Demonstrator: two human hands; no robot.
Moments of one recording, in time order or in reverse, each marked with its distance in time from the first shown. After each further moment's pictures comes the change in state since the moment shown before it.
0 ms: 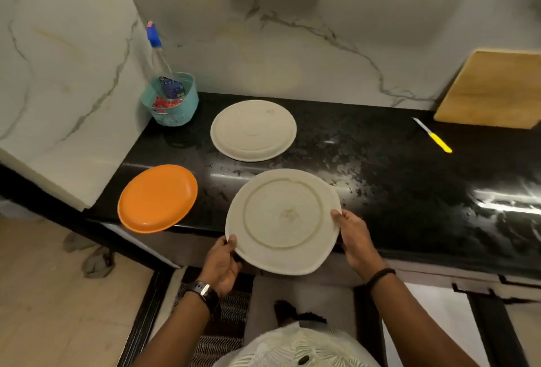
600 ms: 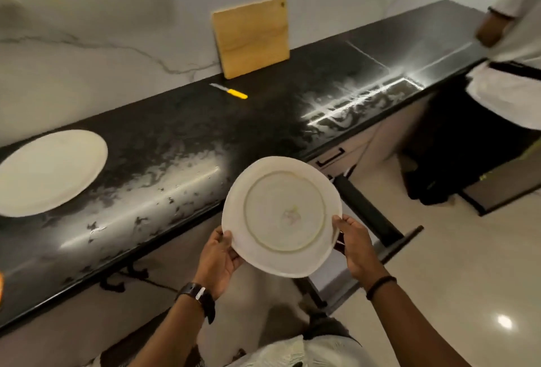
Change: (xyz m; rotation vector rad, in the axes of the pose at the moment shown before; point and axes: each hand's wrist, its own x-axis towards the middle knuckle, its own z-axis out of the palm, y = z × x) left_hand -0.122 -0.166 0.150 0.509 -0.524 -0.206; right_hand -0.208 0.127 -0.271 0.385 0.607 0.018
